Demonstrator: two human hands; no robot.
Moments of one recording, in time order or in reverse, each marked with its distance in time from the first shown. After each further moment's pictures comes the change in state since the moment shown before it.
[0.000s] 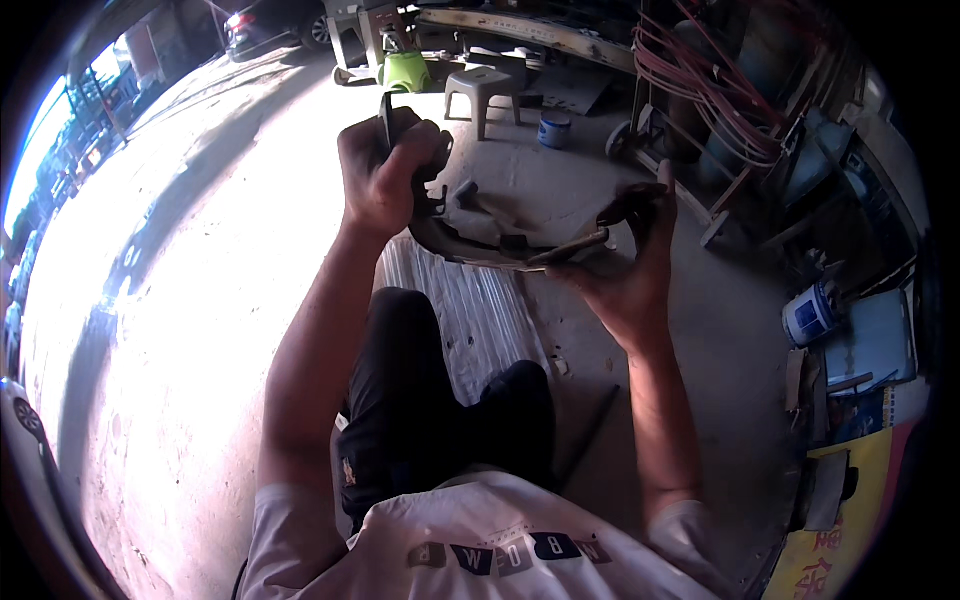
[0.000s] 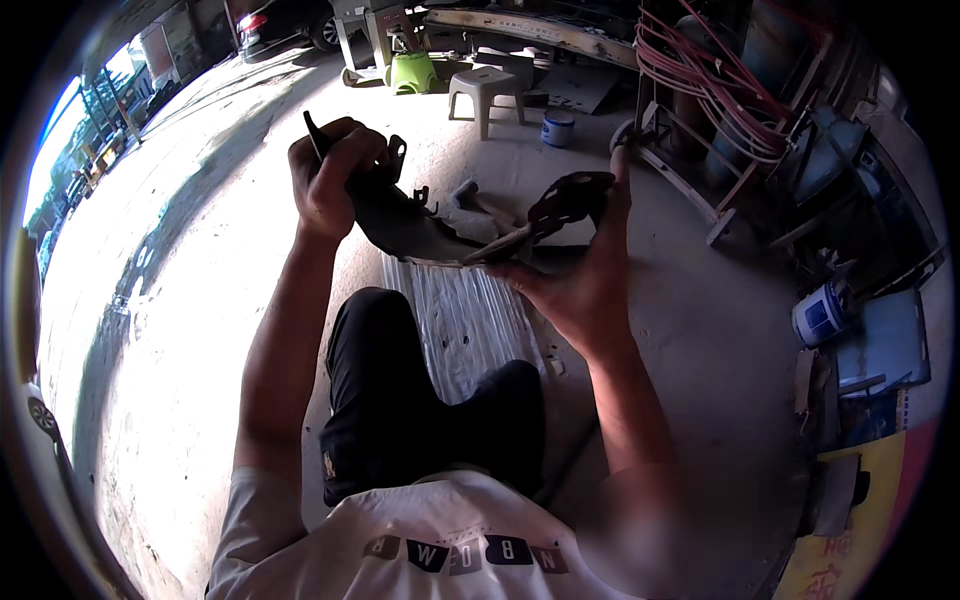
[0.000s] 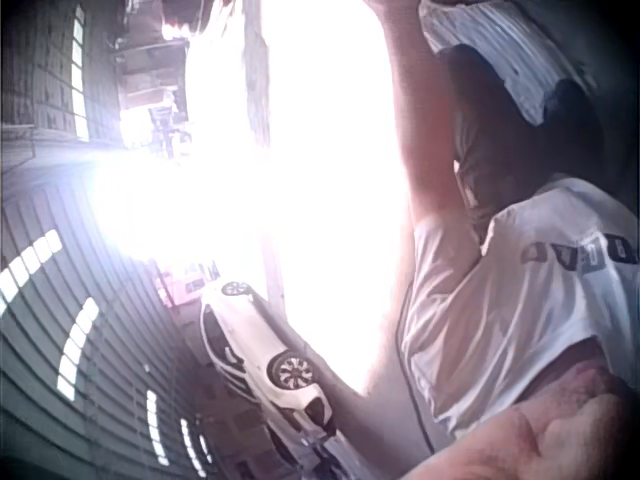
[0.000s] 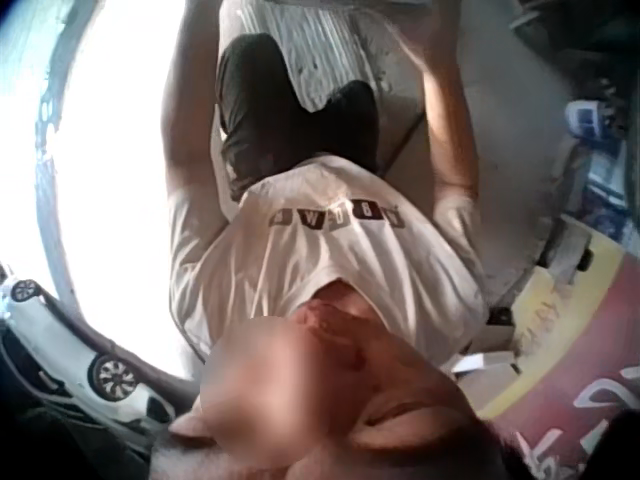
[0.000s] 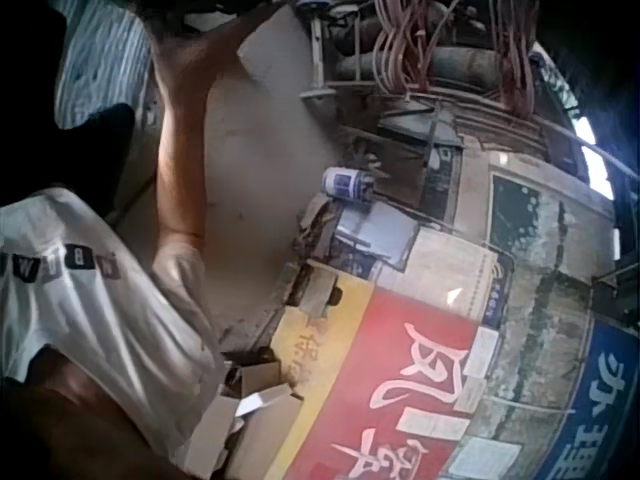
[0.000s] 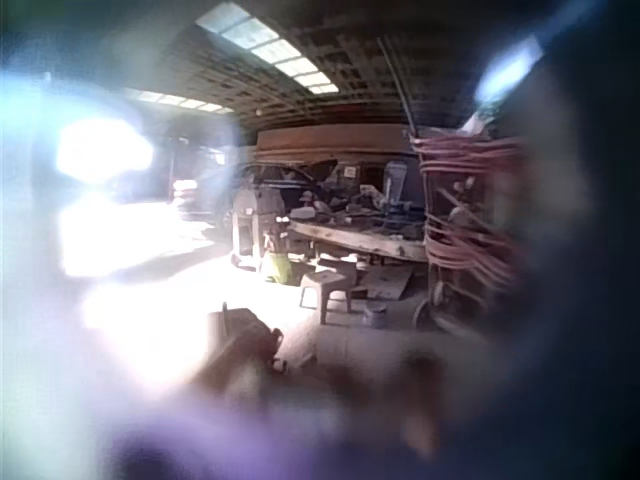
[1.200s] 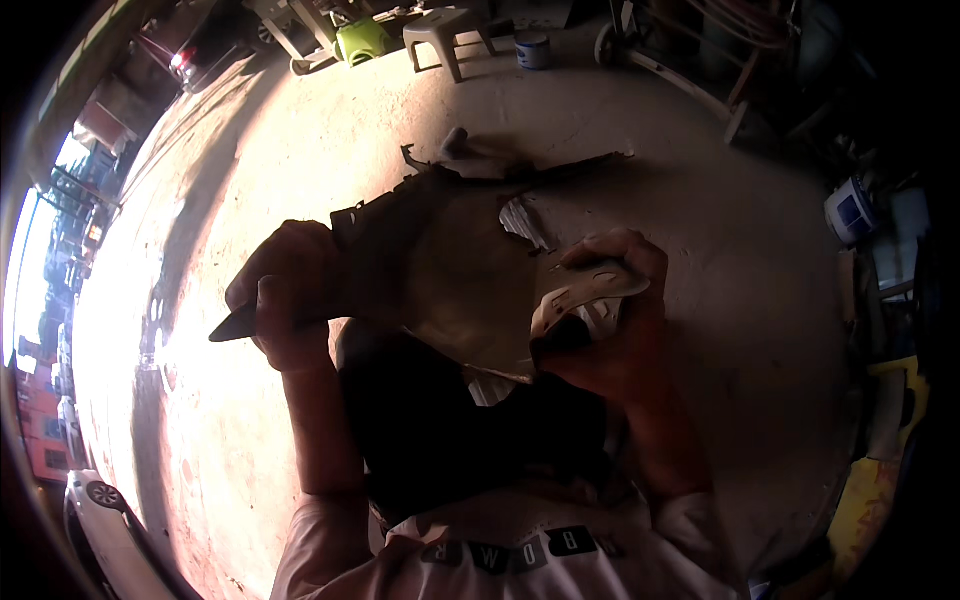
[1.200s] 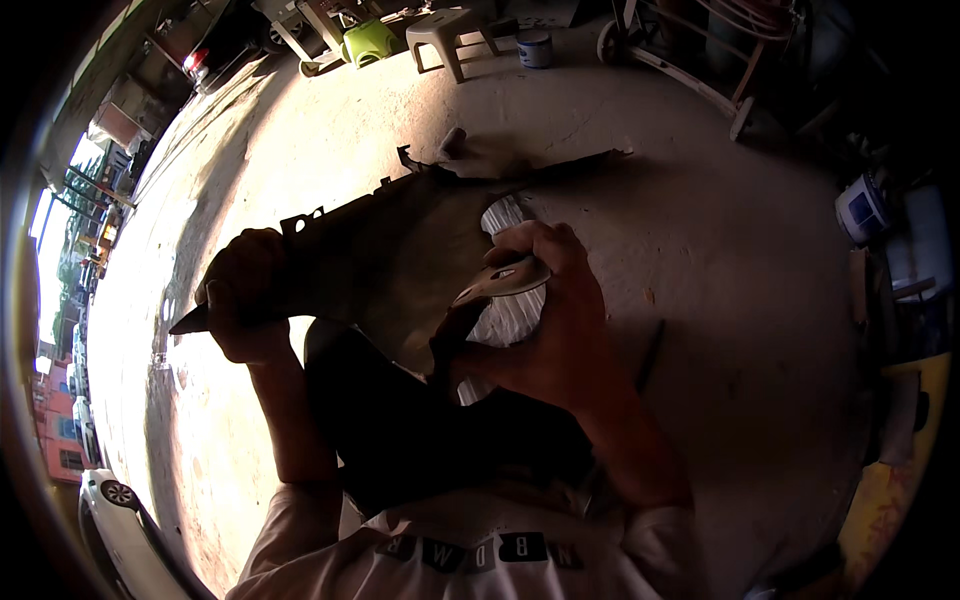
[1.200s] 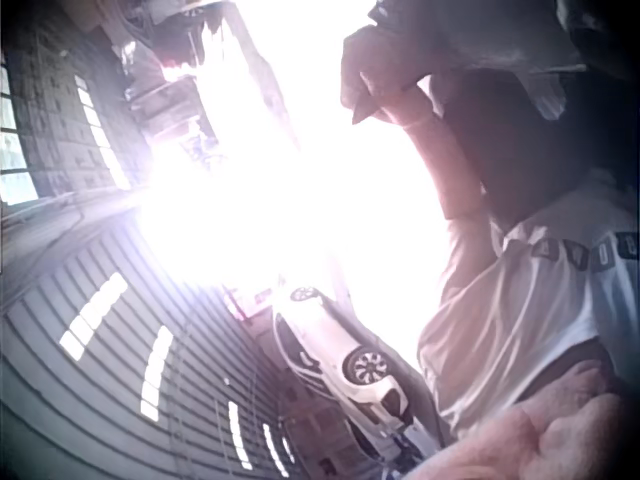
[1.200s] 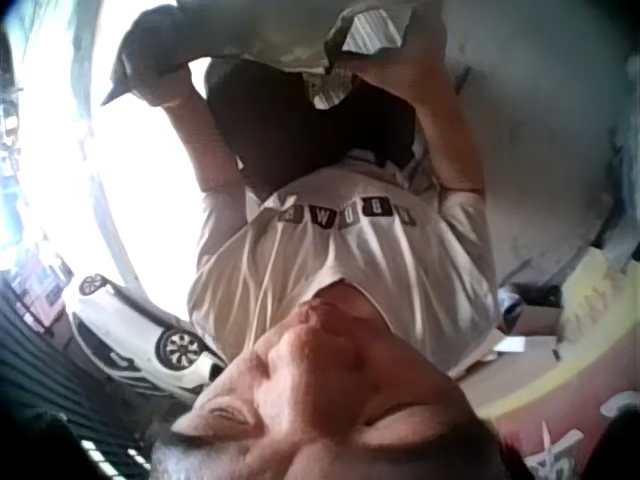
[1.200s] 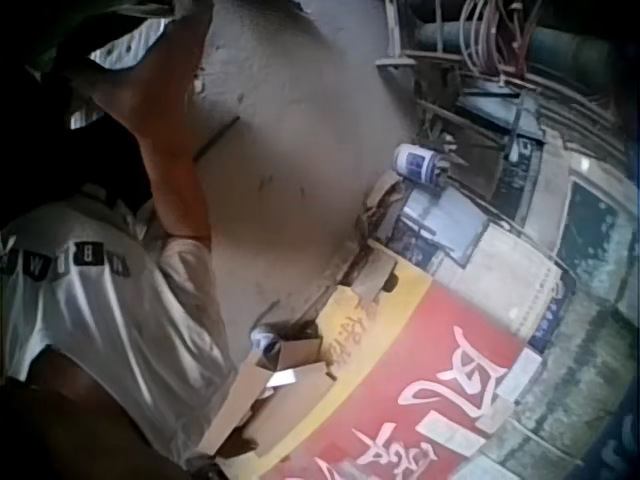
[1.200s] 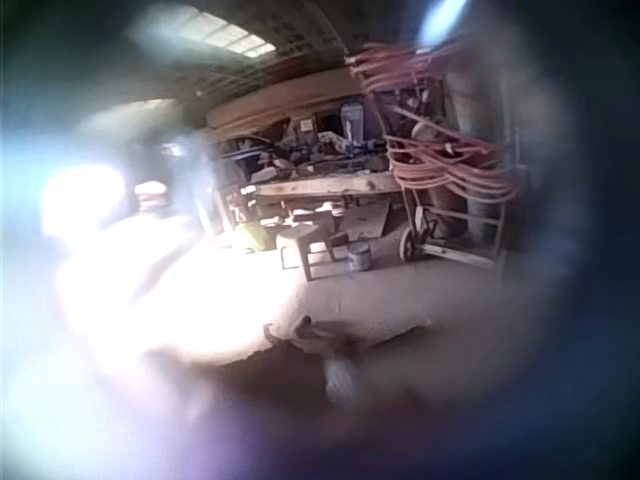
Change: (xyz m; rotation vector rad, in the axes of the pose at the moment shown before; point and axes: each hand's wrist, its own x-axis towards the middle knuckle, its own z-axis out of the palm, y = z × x) left_hand -0.076 -0.016 -0.024 -0.110 -0.097 0.066; right_hand -0.076 0.011 0.018 0.114 0.008 0.146
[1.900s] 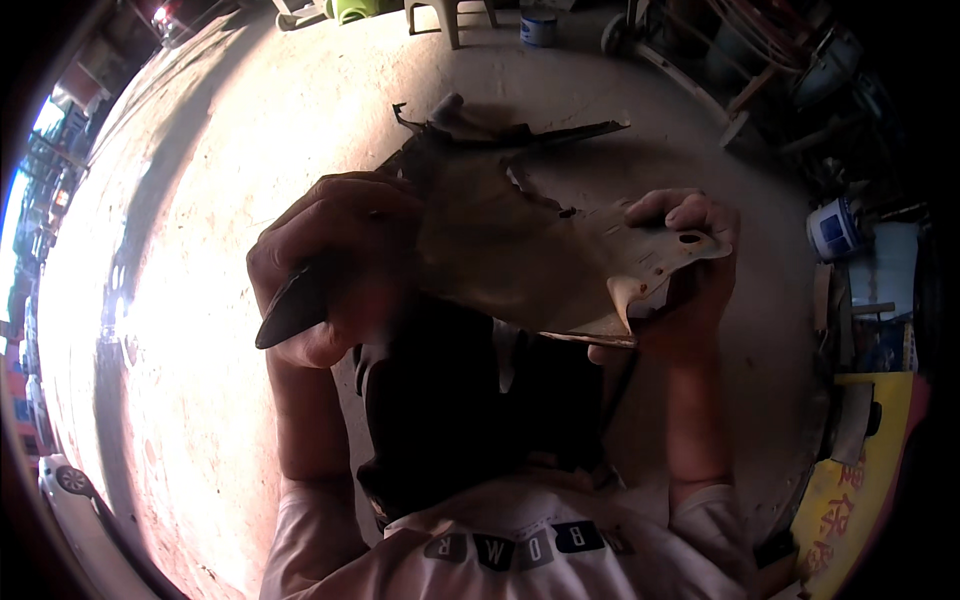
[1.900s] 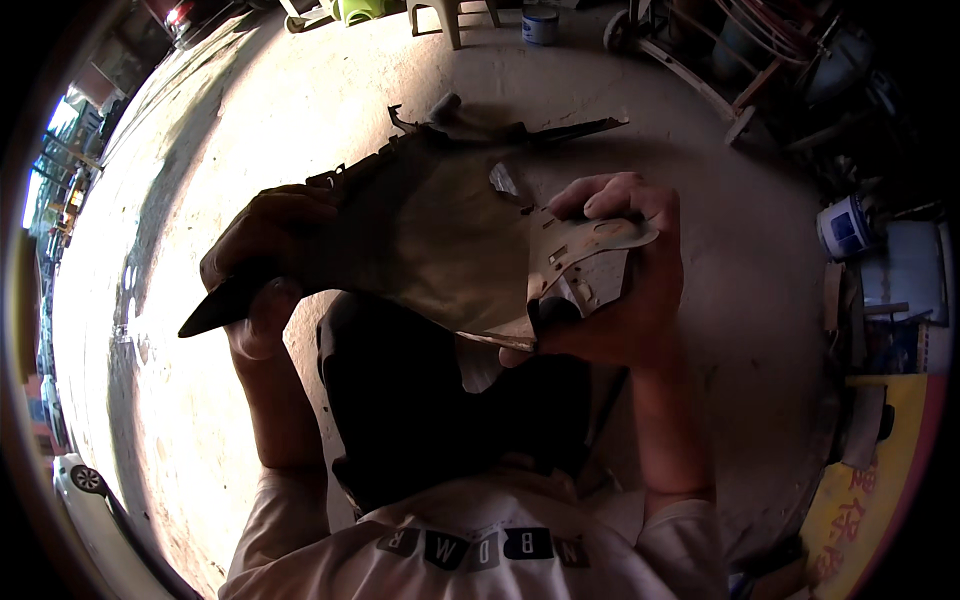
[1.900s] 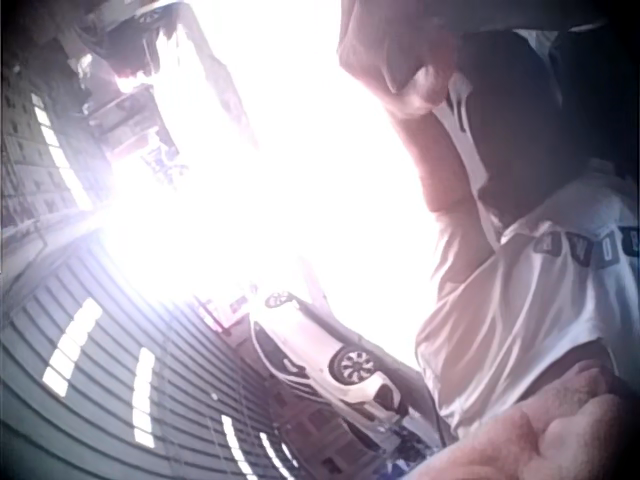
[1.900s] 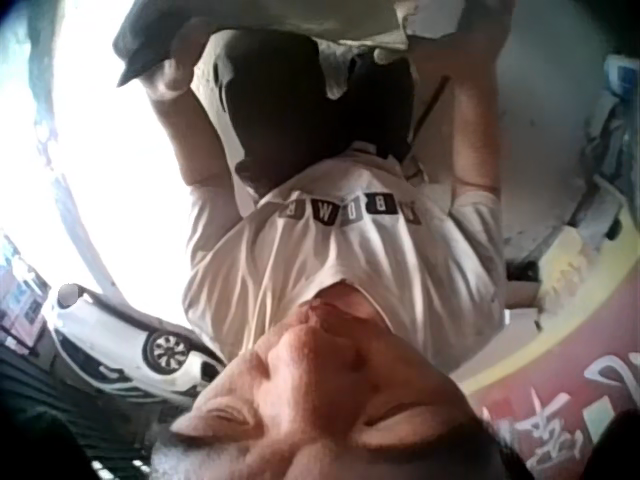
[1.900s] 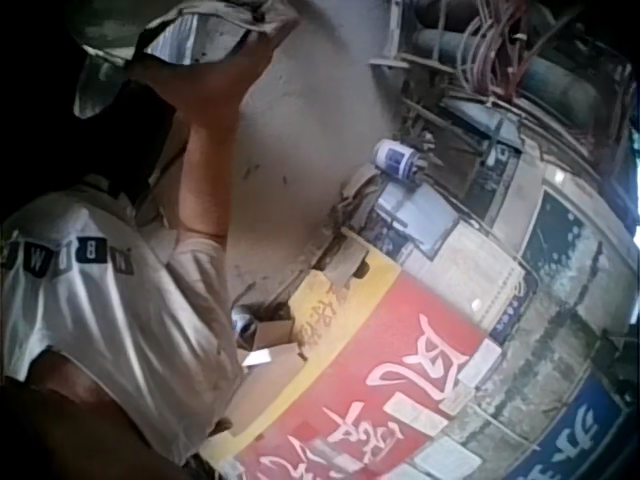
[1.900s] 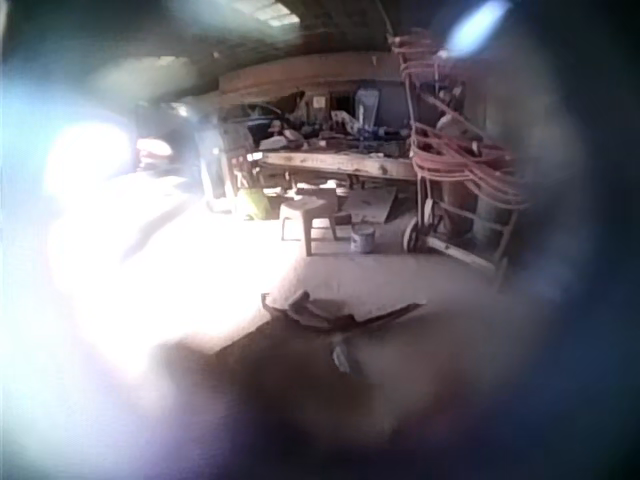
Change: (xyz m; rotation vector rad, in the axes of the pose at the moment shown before) left_hand -0.007 -0.015 -0.019 0.135 -0.228 -0.035; right_hand 0.024 0.022 0.007 0.188 -0.021 -0.153
